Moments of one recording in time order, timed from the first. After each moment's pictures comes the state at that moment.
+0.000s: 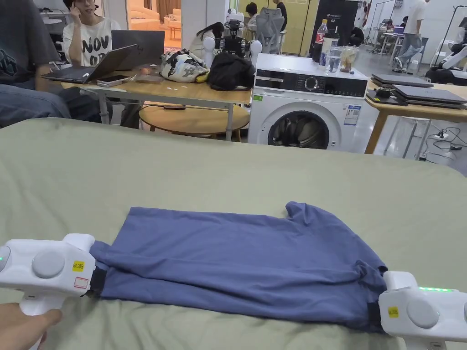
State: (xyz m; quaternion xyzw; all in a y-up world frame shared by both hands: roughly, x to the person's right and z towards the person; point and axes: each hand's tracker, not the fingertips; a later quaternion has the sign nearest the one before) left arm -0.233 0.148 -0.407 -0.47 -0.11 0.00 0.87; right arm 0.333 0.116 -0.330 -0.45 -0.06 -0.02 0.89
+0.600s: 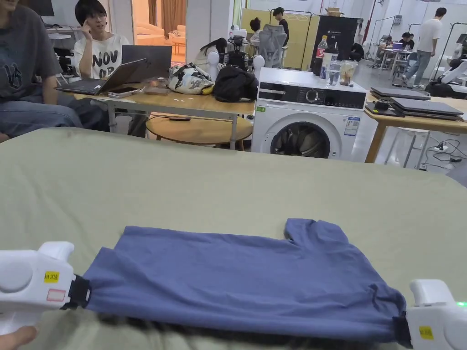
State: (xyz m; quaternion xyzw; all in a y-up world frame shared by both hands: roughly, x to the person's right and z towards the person) left arm -0.272 0.166 -0.323 -0.46 -0.11 0.03 0.88; right arm 0.302 0.169 -0.232 -0.44 -0.07 0.02 0.90
